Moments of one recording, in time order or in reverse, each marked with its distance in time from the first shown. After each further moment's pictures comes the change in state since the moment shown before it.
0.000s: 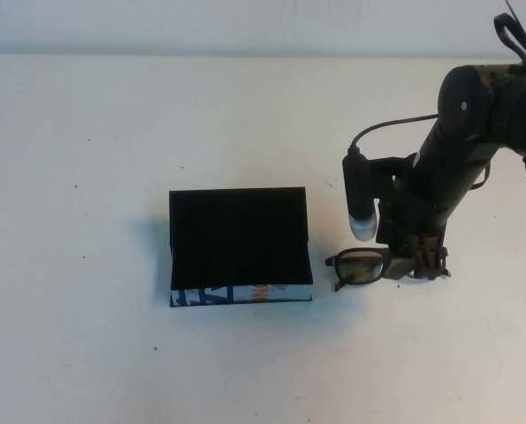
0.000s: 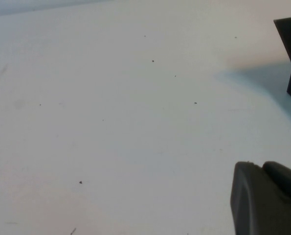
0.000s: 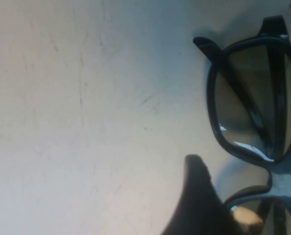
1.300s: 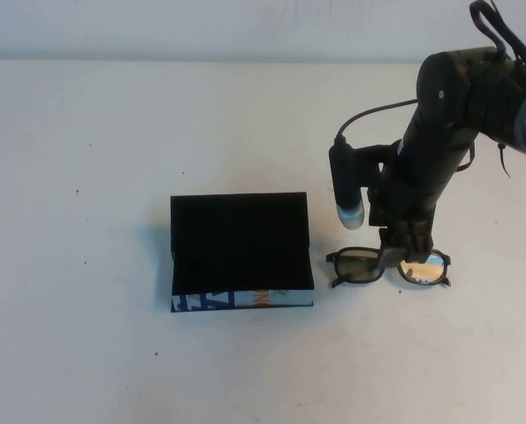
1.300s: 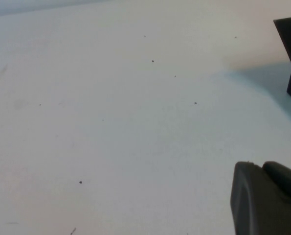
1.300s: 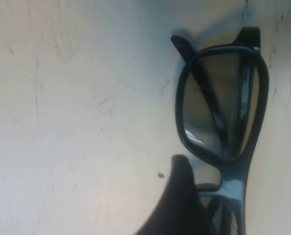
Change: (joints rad) right arm 0.028 0.064 -0.144 -0.071 0.066 0.030; left arm 0.000 0.000 0.000 0.000 0.000 0.000
